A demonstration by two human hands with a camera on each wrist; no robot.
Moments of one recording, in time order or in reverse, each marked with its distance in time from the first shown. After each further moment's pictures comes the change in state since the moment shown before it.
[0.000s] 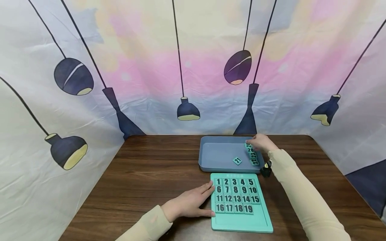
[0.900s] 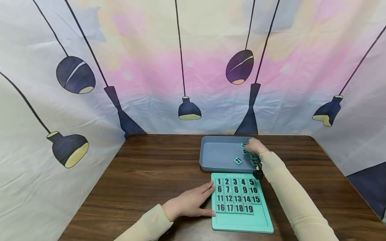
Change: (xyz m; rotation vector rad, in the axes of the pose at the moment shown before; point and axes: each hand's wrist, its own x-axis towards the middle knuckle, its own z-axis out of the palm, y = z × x) left_hand -0.001 0.001 -0.001 0.021 0.001 -0.014; right_hand 0.023 0.004 0.031 -0.090 -0.033 -0.048
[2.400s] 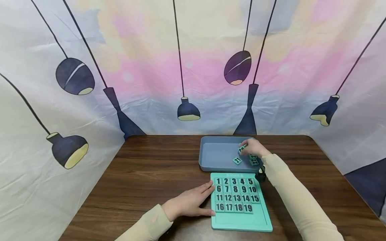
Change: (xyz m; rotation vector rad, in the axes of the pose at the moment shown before) left_hand 0.001 0.001 0.000 -0.019 0.000 0.001; right_hand -0.014 -0.004 0.002 0.101 -0.022 -0.097
